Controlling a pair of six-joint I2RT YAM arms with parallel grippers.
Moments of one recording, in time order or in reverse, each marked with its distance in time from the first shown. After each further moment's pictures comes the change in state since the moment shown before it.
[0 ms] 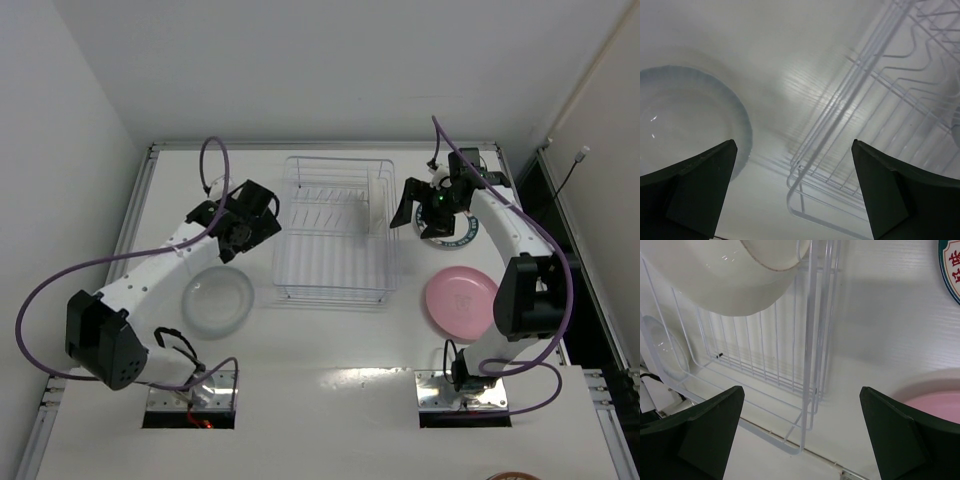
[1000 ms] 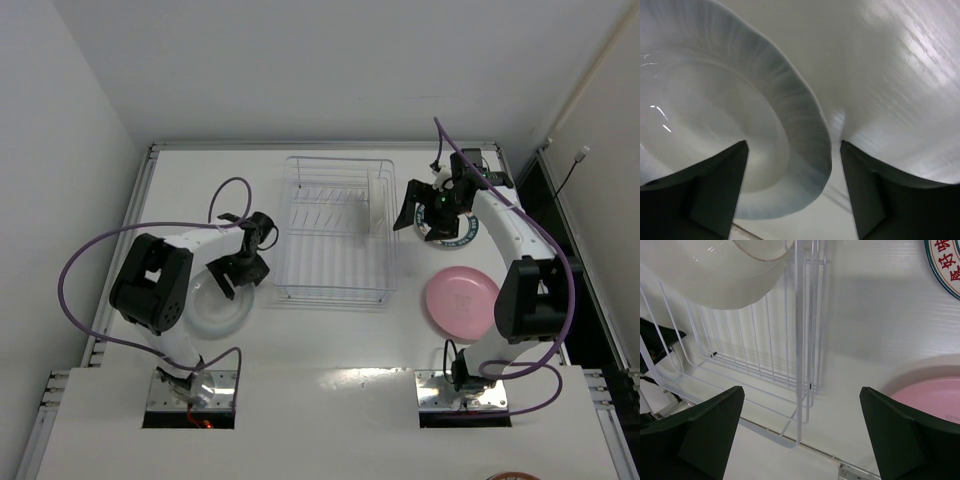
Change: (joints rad) left arm 0.134 0.333 -0.213 -0.001 0.140 -0.091; right arm -0.007 -0.017 0.000 -0.039 0.034 0.000
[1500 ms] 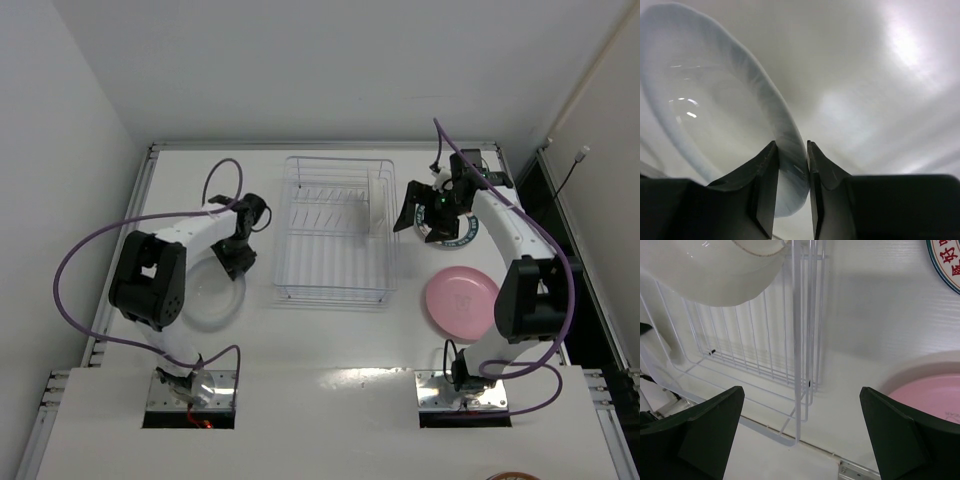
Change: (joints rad) left arm 0.073 0.020 0.123 -0.101 -0.011 0.083; right arm 0.000 0.002 0.000 -0.015 0.001 -0.004
